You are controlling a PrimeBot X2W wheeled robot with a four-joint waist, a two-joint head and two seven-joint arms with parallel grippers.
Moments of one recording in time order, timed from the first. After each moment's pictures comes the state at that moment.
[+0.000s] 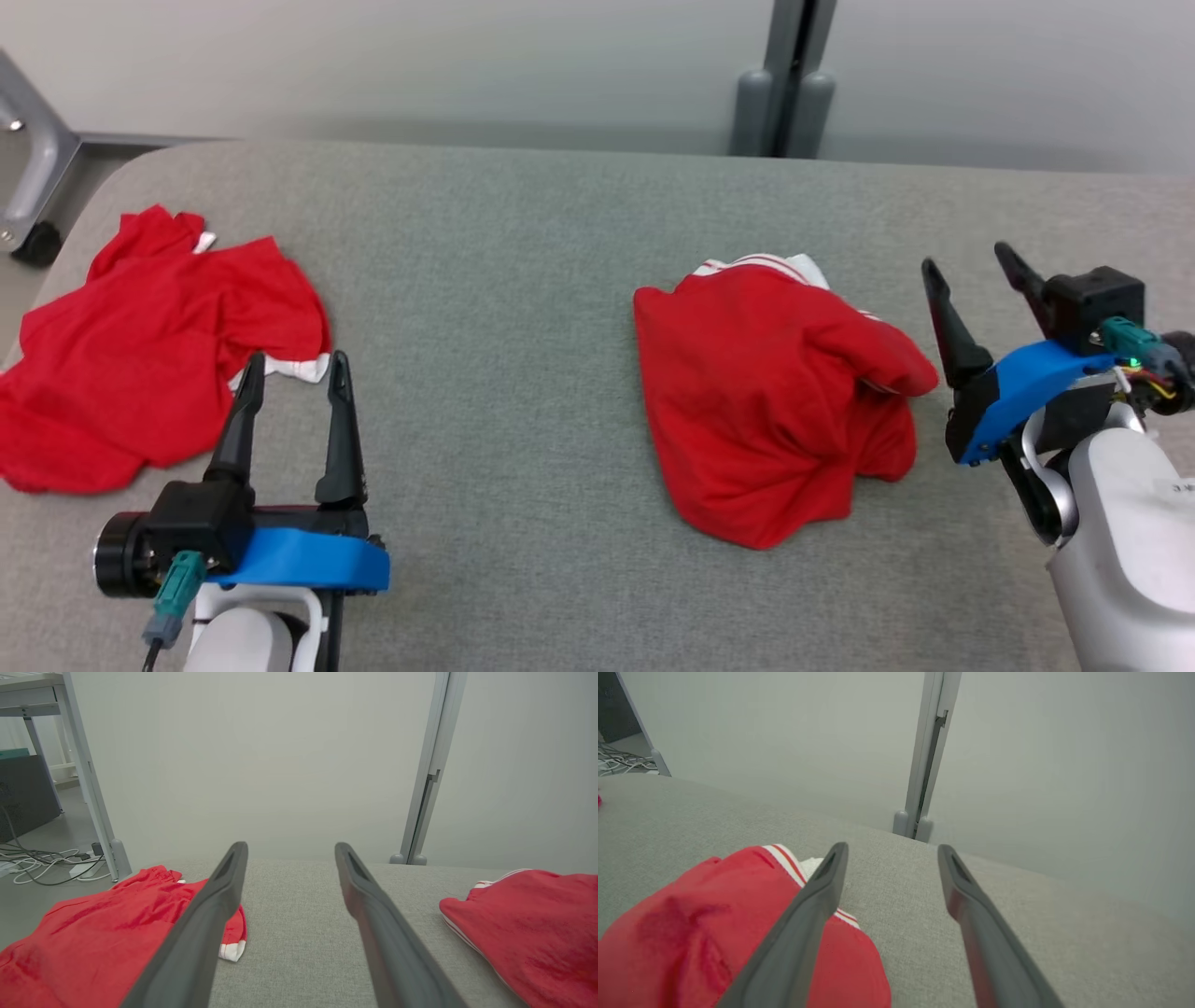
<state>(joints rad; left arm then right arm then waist) -0.14 0.20 -0.19 0.15 -0.29 0.06 -0.26 -0.50 -0.22 0.05 0.45 0.10 0.13 -0.02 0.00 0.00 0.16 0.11</state>
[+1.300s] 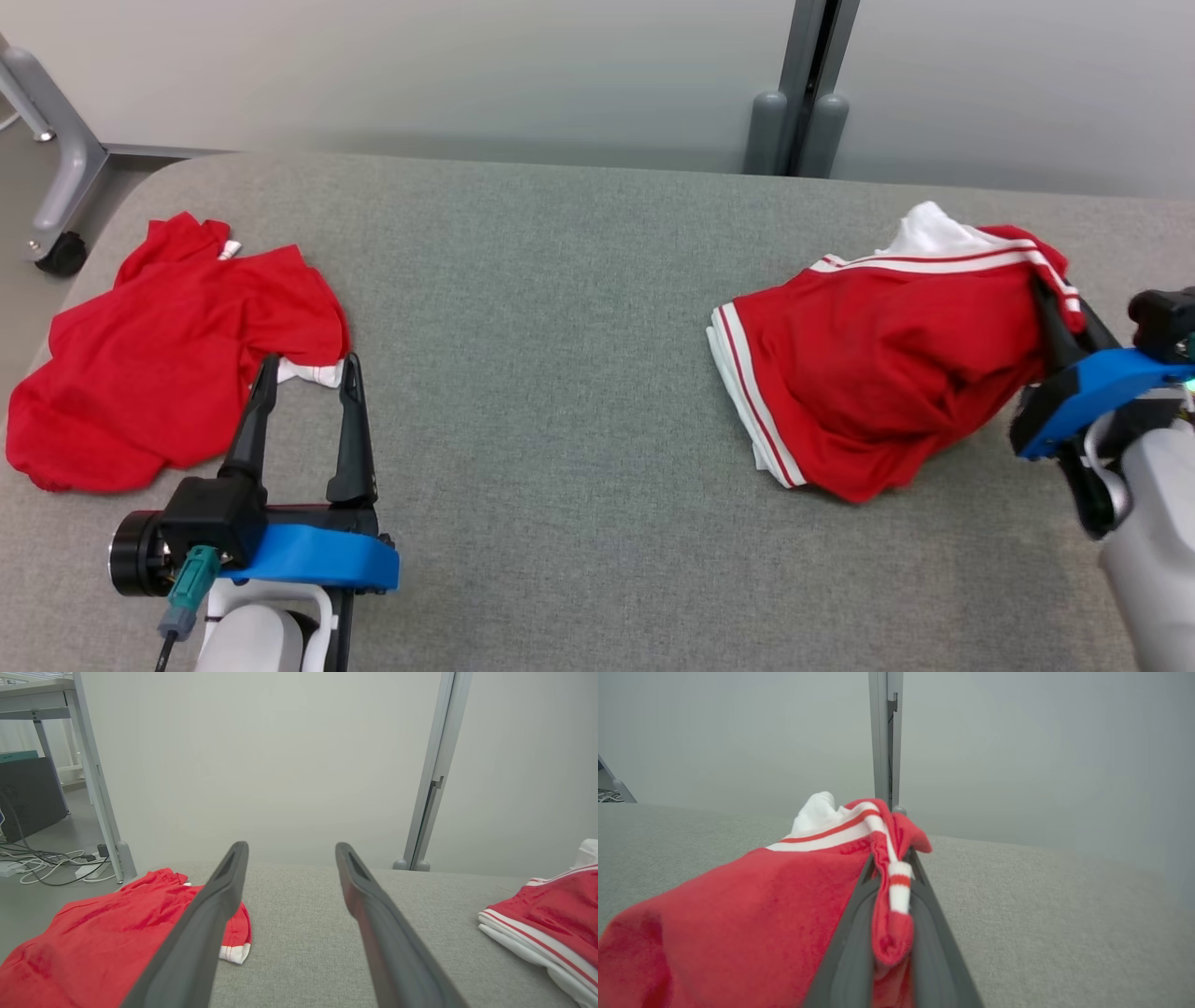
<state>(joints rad) -0.16 0.14 -0.14 0.20 -0.23 0.01 -0.26 -0.63 -0.34 0.15 0.88 0.34 0.13 -0.25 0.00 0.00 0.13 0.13</state>
